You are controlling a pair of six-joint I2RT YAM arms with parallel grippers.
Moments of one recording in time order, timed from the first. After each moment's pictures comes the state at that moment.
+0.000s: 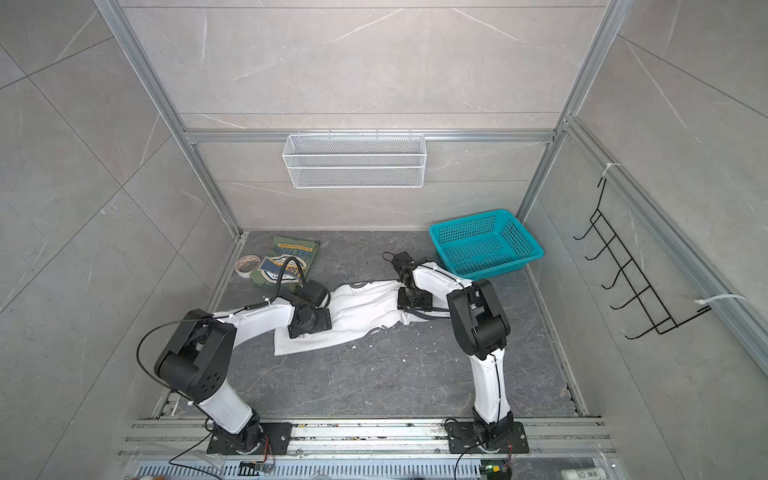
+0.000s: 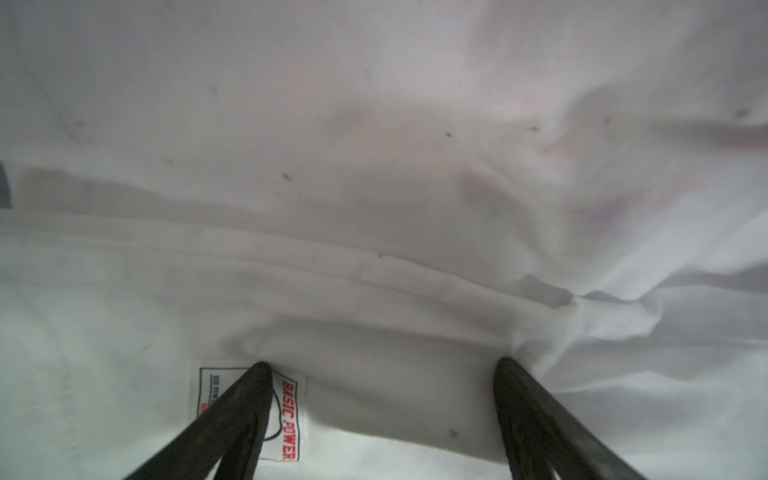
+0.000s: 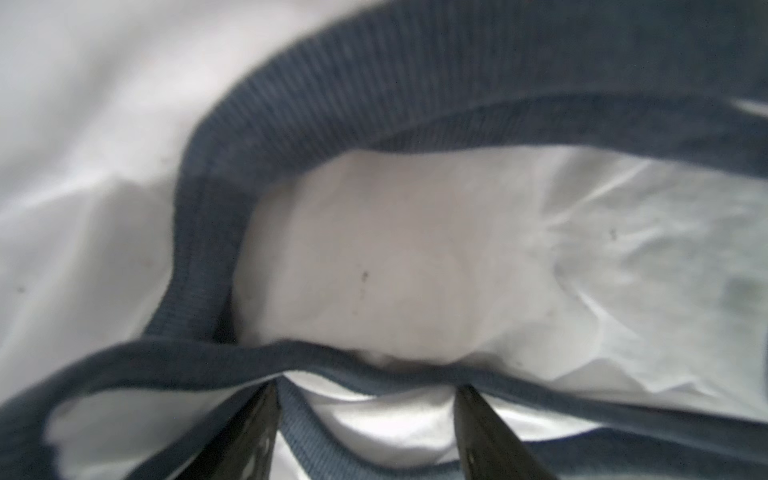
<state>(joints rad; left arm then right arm) -0.54 1.64 0.89 -0.58 -0.19 -0.71 0.47 2.10 1.55 -0.92 0.13 0.52</state>
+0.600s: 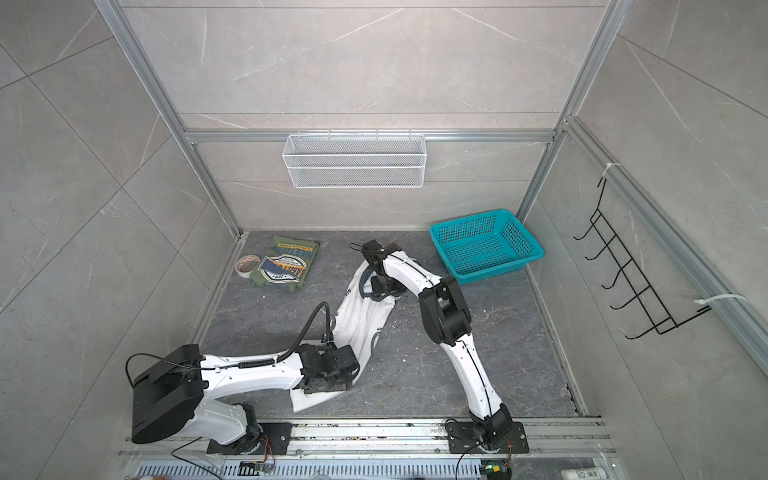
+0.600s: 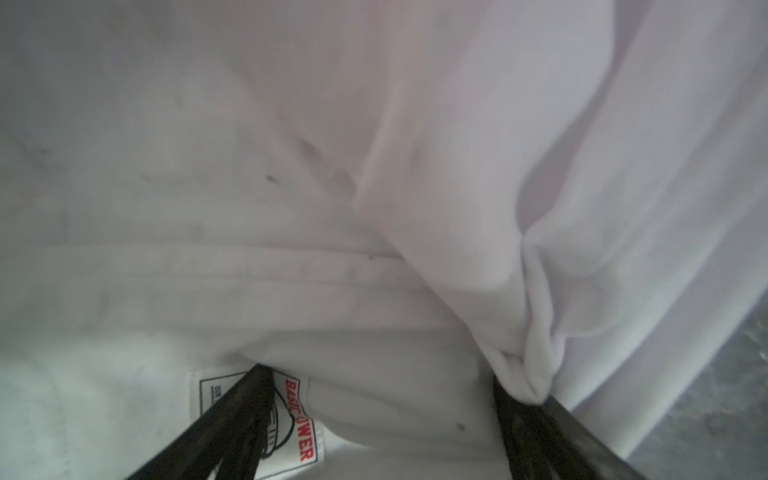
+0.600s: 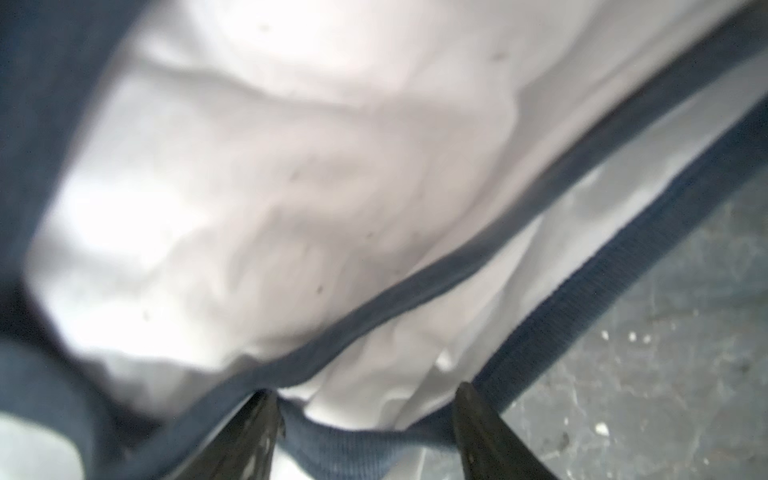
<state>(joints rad) -1.18 1.46 0.74 -0.72 -0.19 -1.19 0.57 2.47 2.18 -1.14 0.18 0.33</state>
